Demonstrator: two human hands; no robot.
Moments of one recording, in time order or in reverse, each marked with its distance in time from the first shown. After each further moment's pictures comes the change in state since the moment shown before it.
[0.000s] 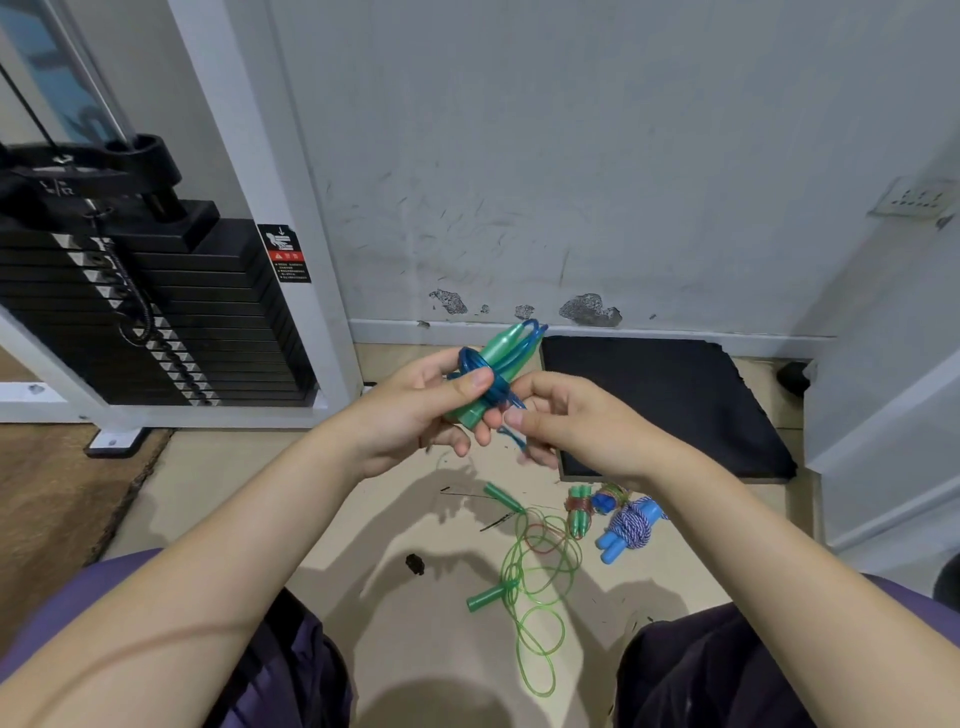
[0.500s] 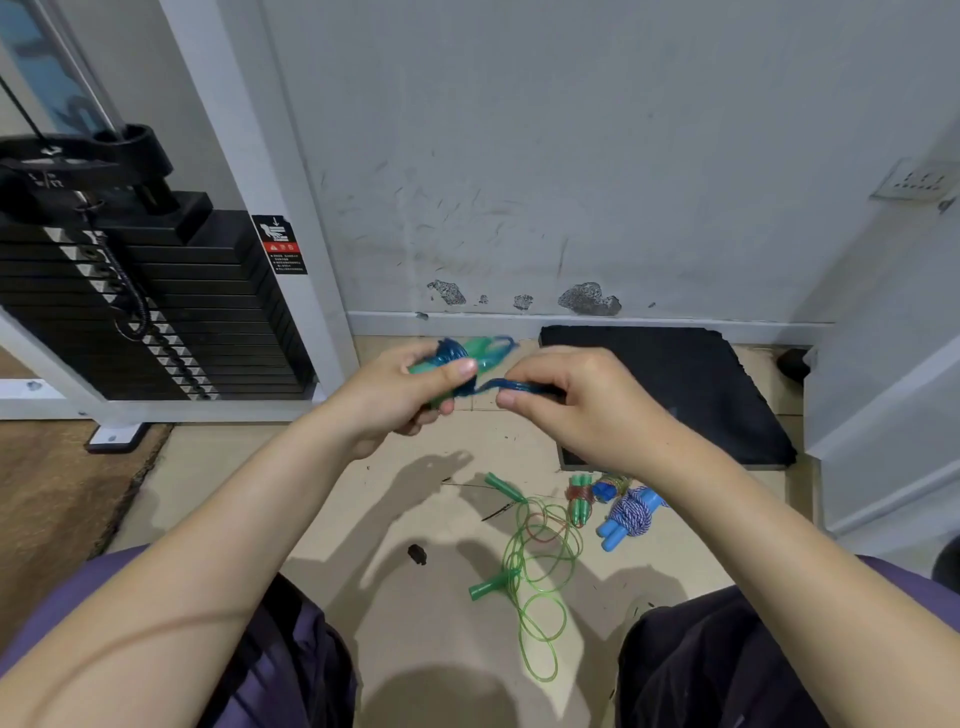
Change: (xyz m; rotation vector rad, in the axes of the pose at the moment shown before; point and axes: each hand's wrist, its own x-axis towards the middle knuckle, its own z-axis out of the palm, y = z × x) left_hand 0.003 0.002 -0.010 0.284 0.300 -0.163; right_hand -0.012 -0.027 0.008 -0.687 0.254 -0.336
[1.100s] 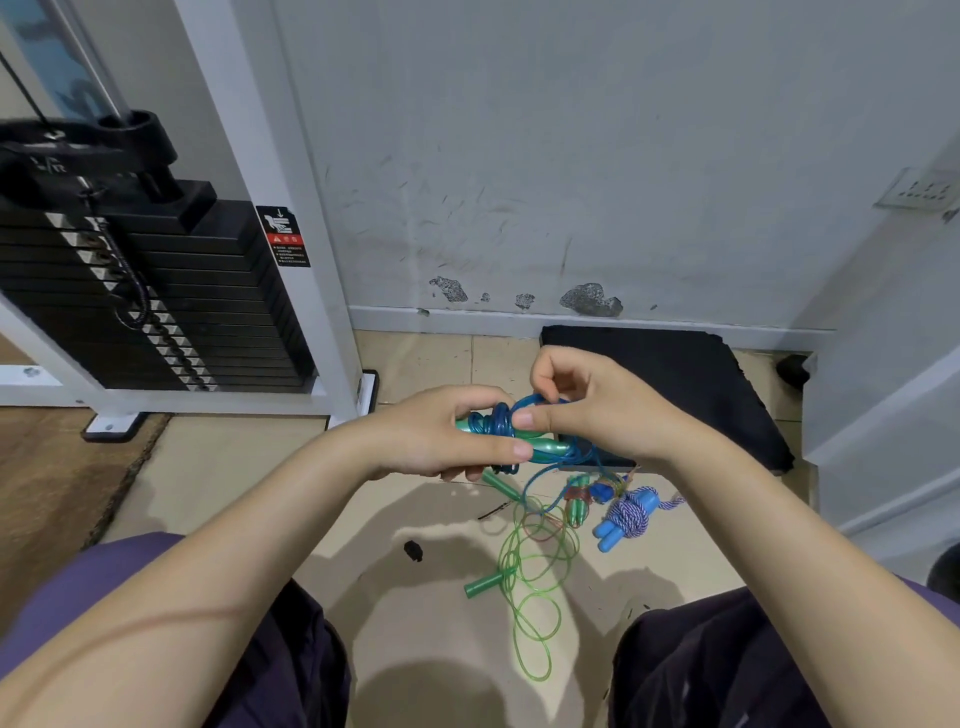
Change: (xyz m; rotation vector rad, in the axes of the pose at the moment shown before) left_hand -0.019 0.004 0.022 0.335 -0.348 0.044; right_hand 0.000 0.018 -0.004 0.444 -0.176 0.262
